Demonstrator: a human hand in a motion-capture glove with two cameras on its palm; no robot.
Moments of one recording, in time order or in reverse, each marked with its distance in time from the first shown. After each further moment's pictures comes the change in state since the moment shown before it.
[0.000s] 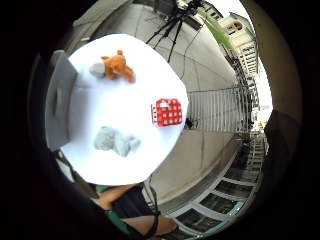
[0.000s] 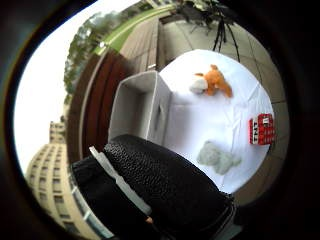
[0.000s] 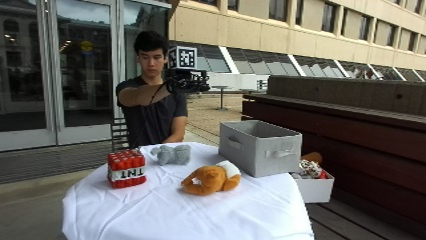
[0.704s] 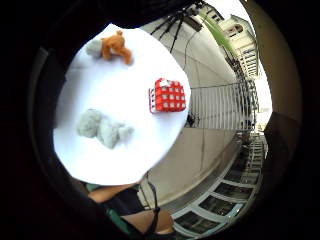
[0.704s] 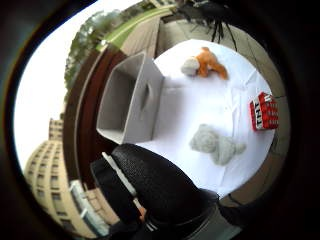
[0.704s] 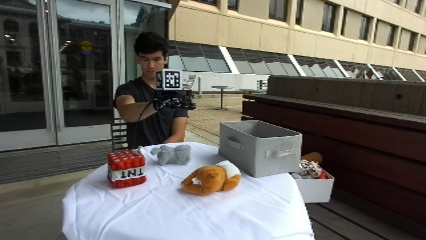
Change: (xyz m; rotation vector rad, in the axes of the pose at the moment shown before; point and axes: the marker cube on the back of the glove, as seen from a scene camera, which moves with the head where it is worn) arm 0.018 0.079 0.070 -0.046 -0.020 0.108
